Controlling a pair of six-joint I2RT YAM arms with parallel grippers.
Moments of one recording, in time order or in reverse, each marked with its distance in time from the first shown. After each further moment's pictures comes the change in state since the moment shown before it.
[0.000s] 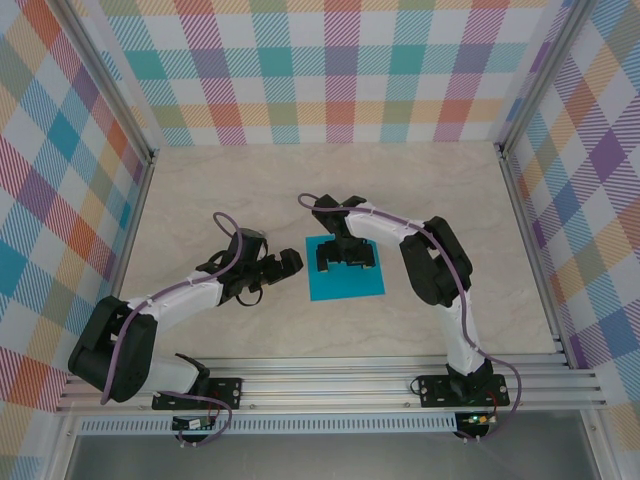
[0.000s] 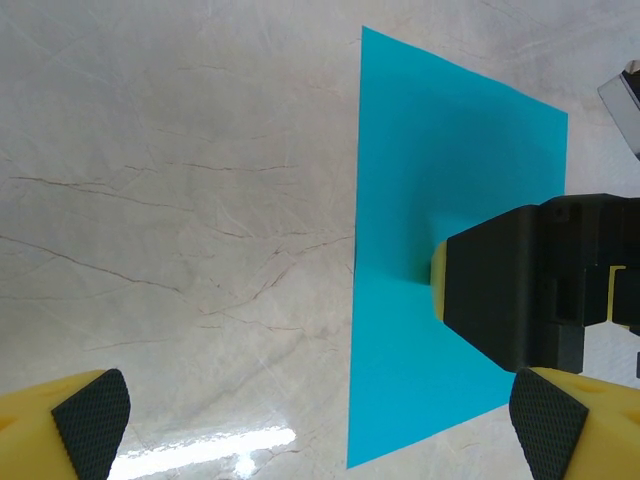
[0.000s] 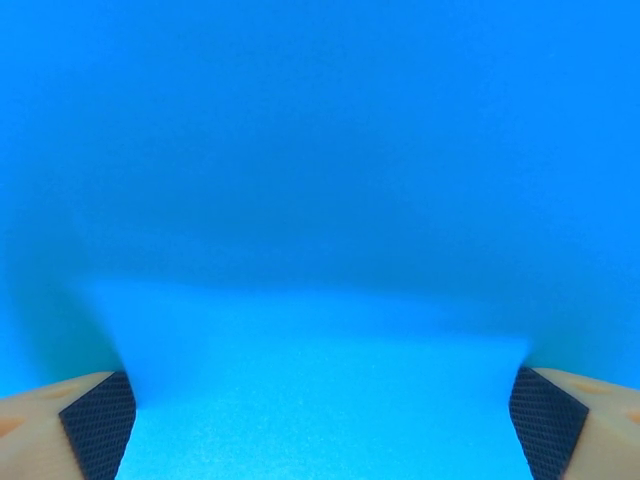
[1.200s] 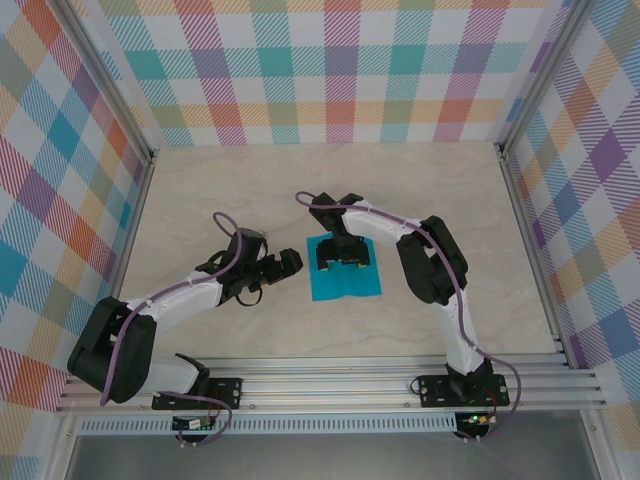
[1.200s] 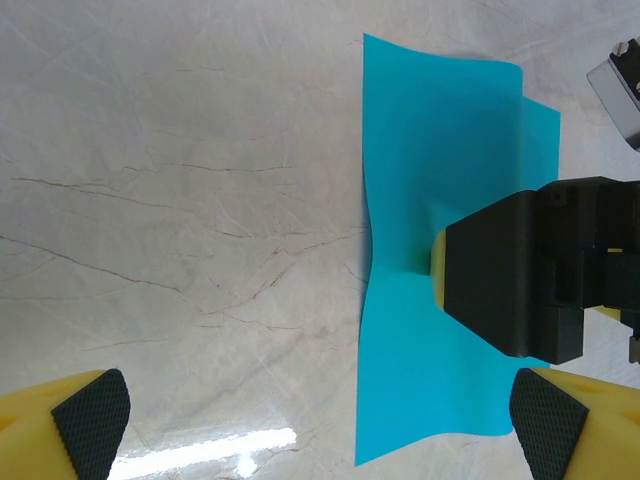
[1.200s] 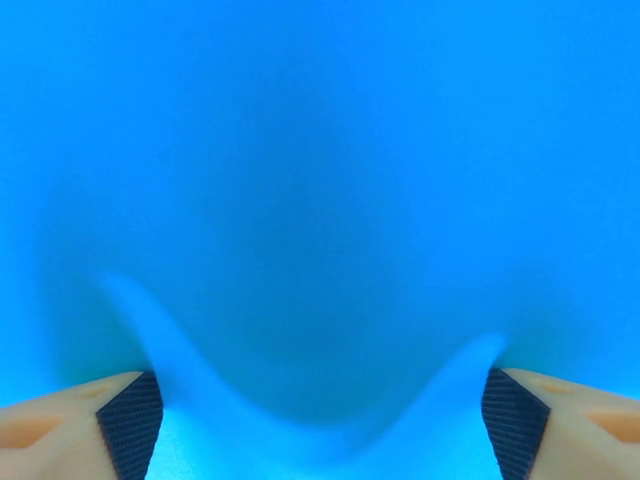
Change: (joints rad) left arm 0.000 -0.003 0.000 -0.003 0.000 0.003; right arm 0.001 0.035 0.062 -0.034 -0.004 -0.002
